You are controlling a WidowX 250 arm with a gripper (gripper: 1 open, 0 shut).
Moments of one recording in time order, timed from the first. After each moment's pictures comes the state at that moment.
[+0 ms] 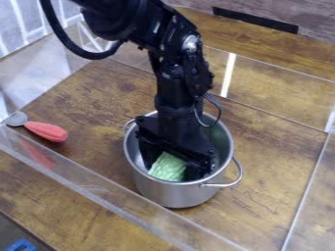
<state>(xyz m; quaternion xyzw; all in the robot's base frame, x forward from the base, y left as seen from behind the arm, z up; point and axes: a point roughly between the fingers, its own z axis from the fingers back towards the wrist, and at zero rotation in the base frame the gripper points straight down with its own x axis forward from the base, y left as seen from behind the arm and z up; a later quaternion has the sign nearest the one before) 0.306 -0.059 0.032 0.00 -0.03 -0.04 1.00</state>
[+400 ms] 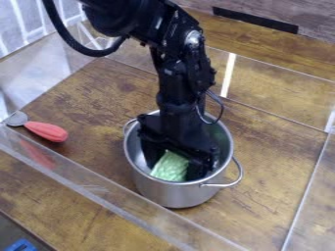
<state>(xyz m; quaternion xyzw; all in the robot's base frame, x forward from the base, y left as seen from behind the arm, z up) 0.310 -0.062 0.037 -0.01 -0.03 -0.04 1.00</state>
